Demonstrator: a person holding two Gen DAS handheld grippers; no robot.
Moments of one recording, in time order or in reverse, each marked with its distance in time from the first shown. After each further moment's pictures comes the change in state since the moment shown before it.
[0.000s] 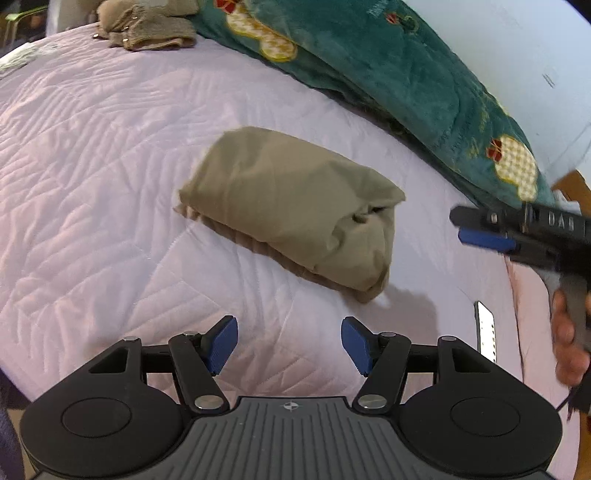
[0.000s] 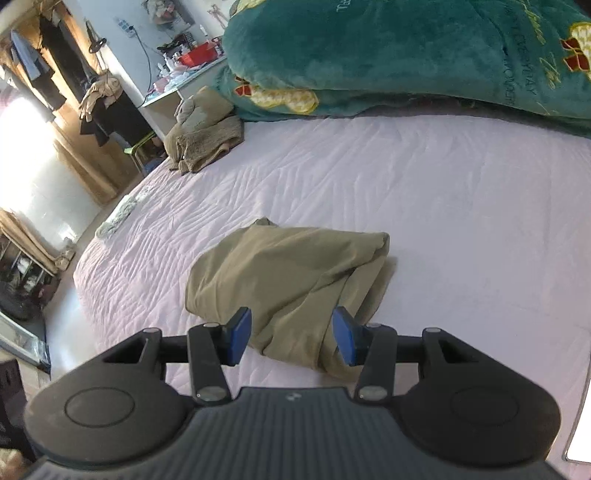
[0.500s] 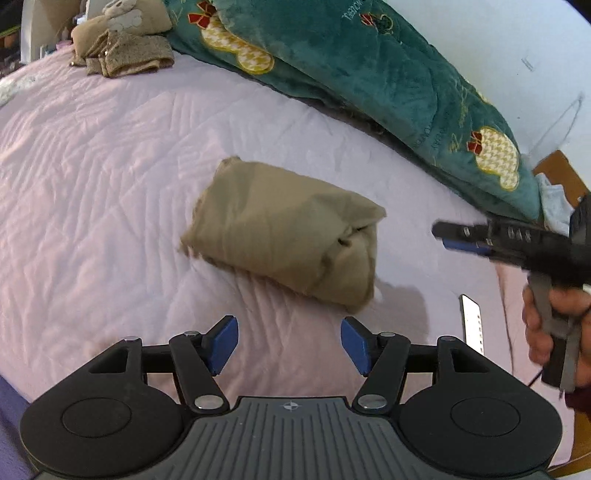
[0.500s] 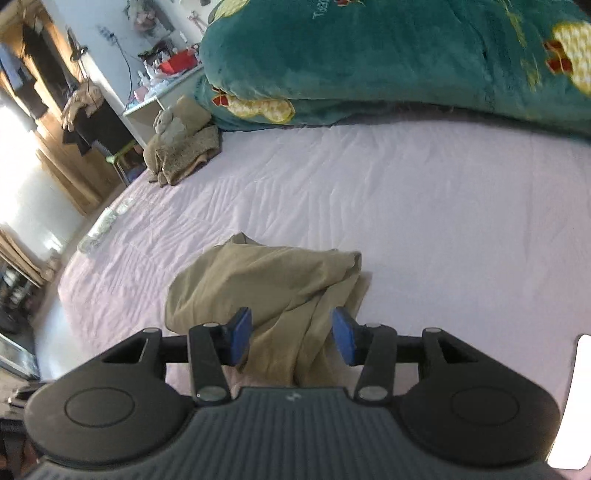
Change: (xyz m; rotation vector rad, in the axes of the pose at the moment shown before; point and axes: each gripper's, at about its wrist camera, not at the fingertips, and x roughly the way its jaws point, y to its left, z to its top) left arm -0.029 0.002 0.030 0.109 0.047 -0.062; right arm -0.003 -0.012 0.018 0.020 -0.024 -0.058
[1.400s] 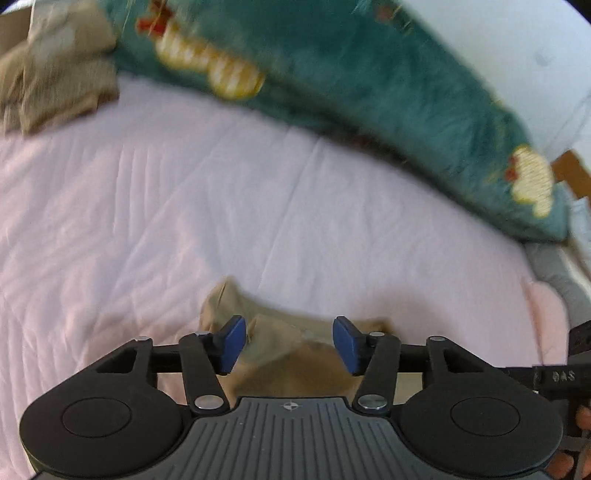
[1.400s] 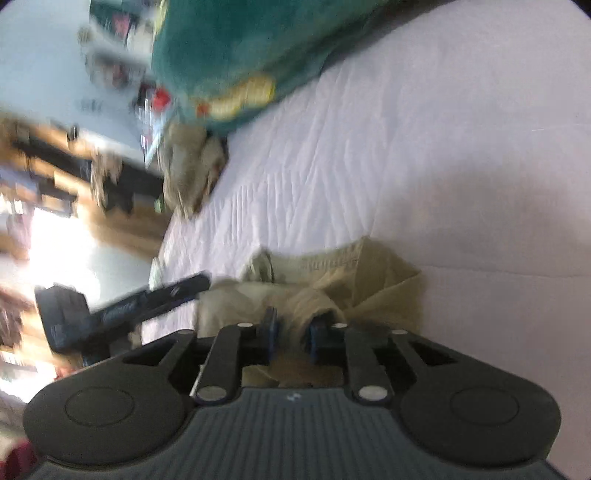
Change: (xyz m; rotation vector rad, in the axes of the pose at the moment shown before) left arm 0.145 0.023 0.198 0.098 -0.084 -0.037; right arm 0.098 -0.091 0.016 0.430 0.041 0.350
